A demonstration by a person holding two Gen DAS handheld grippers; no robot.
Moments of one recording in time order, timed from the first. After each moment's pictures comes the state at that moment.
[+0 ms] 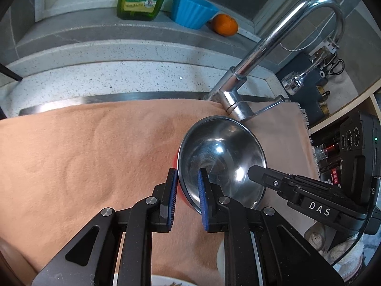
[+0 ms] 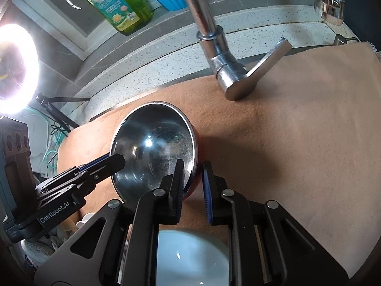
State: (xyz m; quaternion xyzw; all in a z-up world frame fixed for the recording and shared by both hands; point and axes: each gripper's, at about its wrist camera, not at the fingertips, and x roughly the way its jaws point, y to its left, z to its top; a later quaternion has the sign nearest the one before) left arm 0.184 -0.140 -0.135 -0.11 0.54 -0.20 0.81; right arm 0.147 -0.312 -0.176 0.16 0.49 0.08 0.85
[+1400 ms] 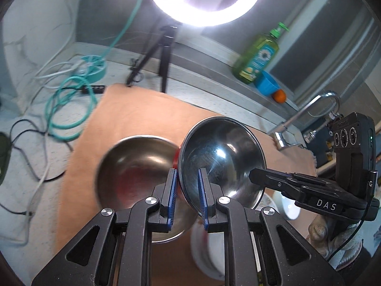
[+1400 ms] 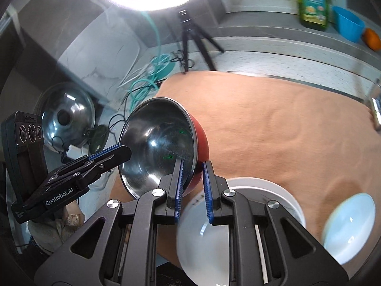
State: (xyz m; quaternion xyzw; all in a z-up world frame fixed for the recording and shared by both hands) left arm 0.015 0.097 -0.078 -0.22 0.45 -0.04 0.87; right arm 0.059 -0.049 -0.132 0.01 0.47 0.31 0.82
